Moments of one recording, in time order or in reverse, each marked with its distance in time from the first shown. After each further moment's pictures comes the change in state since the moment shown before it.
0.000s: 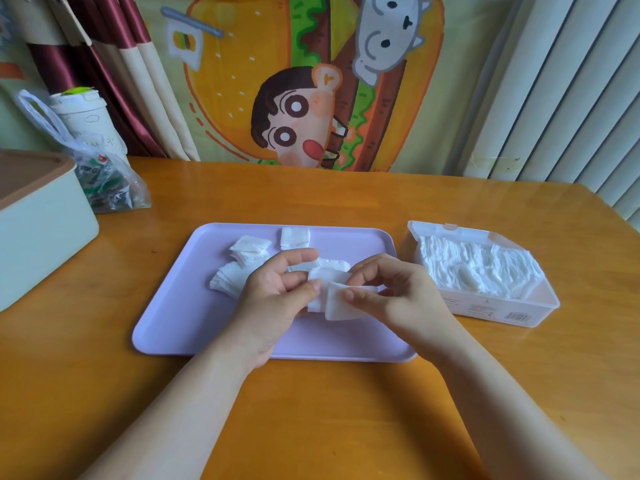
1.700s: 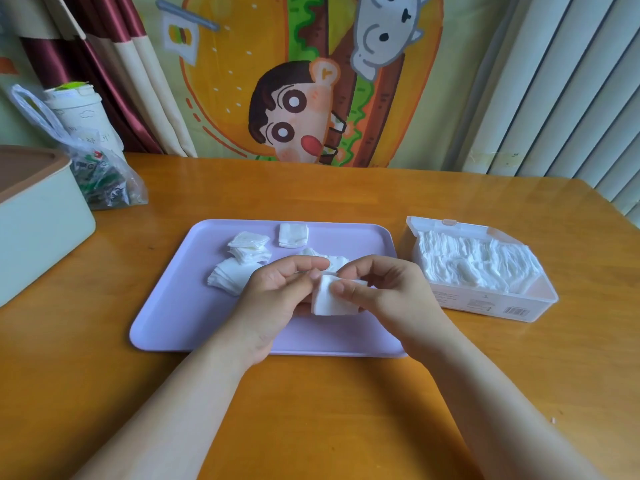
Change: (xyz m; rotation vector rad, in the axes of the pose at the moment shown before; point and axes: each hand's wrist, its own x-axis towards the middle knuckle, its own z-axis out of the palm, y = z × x) left_hand -0.001 0.002 0.002 -0.021 -0.023 -0.058; right_hand -0.001 -0.003 0.010 0.083 0.016 0.119
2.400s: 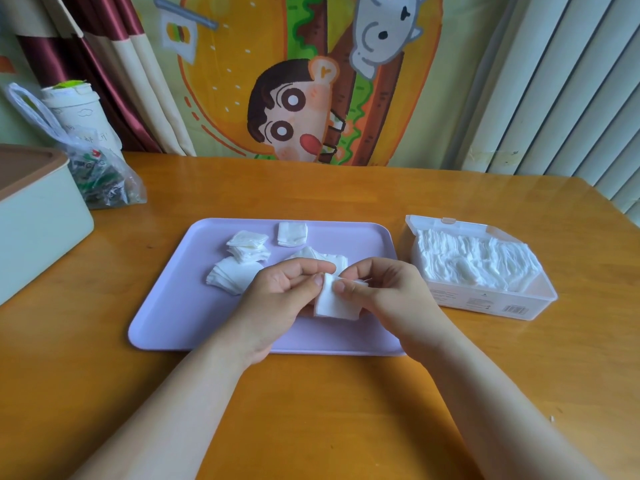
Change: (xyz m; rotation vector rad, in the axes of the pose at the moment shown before) left_hand -0.002 -0.002 0.001 0.082 -0.084 0.039; right_hand 0.001 0.003 0.000 0.073 0.009 0.114
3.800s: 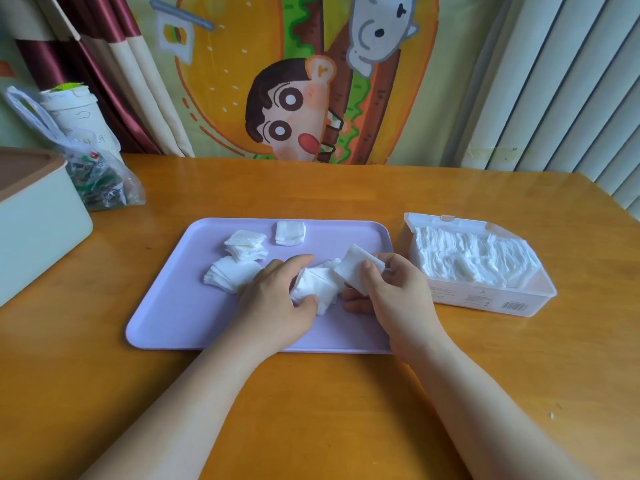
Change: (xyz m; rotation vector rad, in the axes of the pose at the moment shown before) left_hand 0.005 -0.013 -0.003 0.933 0.230 0.112; right_hand 0.003 0.014 0.009 0.157 0.279 0.020
